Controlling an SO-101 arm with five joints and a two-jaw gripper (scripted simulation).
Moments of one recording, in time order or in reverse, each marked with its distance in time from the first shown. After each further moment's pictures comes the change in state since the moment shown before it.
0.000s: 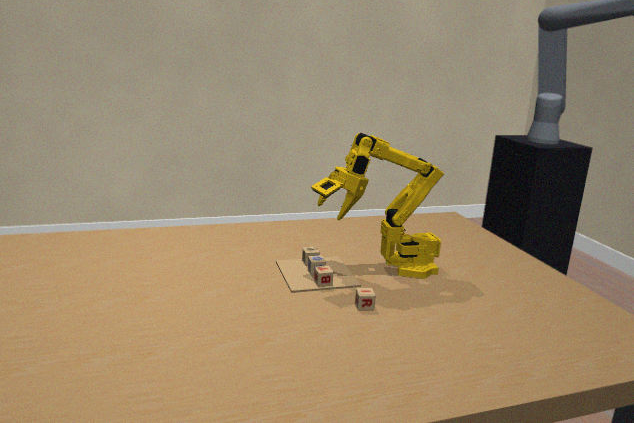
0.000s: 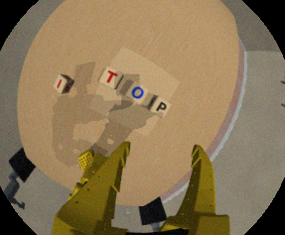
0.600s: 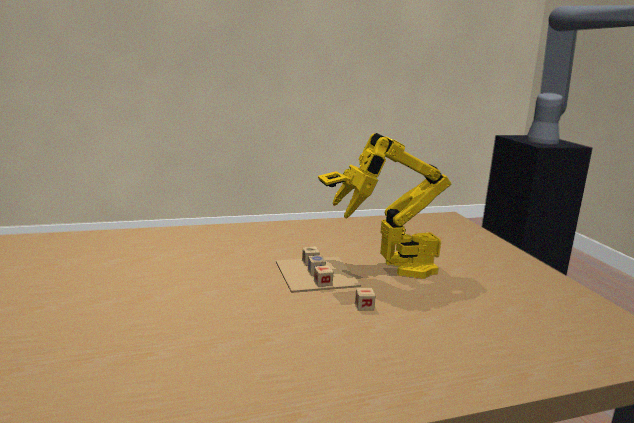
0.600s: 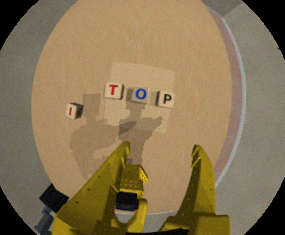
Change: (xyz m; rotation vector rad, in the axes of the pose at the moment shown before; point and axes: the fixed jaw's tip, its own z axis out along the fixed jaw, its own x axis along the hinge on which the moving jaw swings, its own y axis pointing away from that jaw) arm 0.002 0.014 -0.010 0.020 -0.105 0.395
